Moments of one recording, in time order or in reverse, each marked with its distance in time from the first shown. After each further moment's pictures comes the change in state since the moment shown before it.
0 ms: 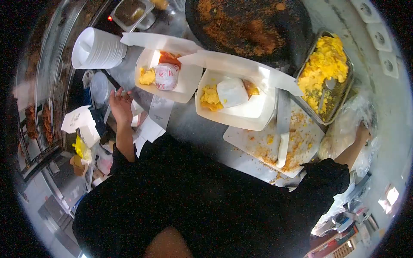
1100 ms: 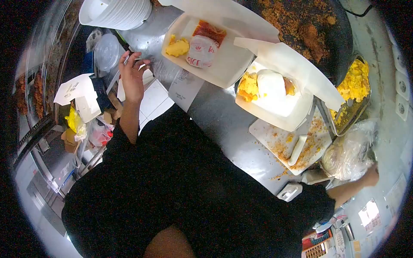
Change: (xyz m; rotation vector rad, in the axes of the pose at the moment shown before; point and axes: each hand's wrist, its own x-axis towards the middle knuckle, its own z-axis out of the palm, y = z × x) left_hand 0.006 0.008 -0.009 0.088 -0.220 0.072; right_hand -0.030 0.040 -0.197 -0.087 0.170 0.101
